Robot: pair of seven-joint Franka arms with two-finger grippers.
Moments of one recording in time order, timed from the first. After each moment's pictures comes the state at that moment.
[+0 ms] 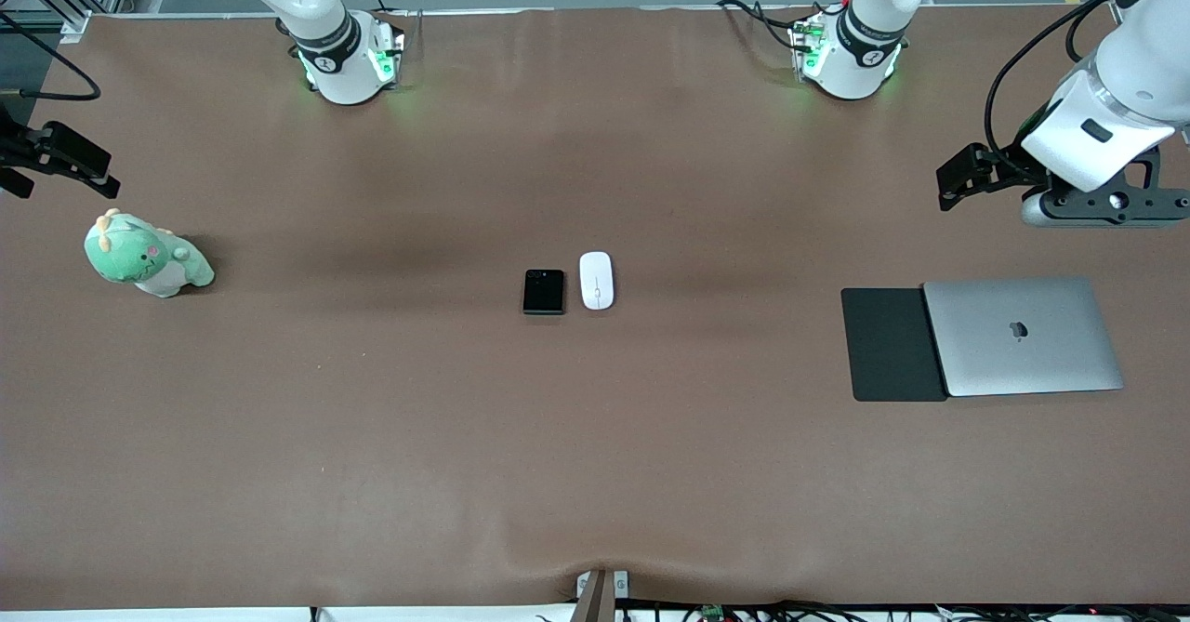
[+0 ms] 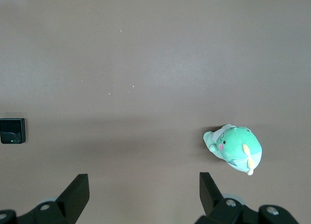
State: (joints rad) left arm -0.09 0.00 -0.10 -1.60 0.01 1.59 -0.15; right arm 0.03 -0.07 -0.09 -1.60 -0.02 1.57 -0.05
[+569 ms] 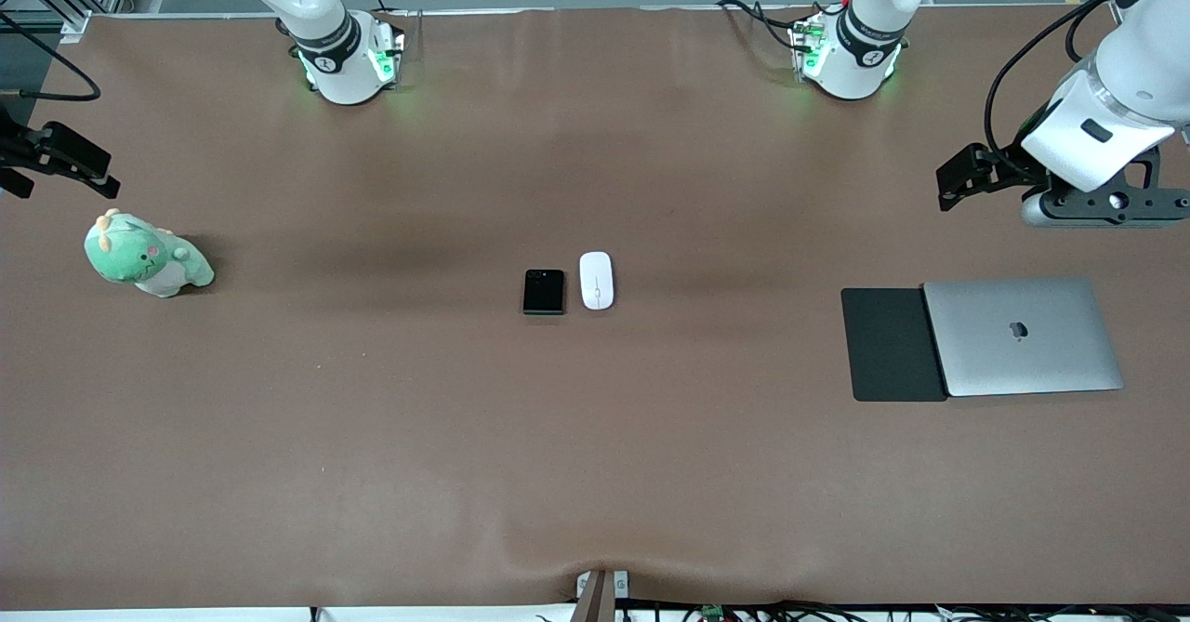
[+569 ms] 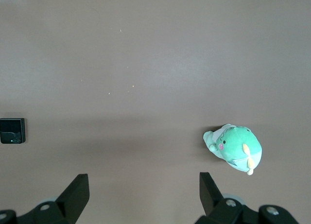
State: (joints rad) left arm -0.09 0.00 -0.10 -1.60 0.01 1.59 -0.15; right arm 0.03 -0.07 -0.09 -1.60 -0.02 1.57 -0.05
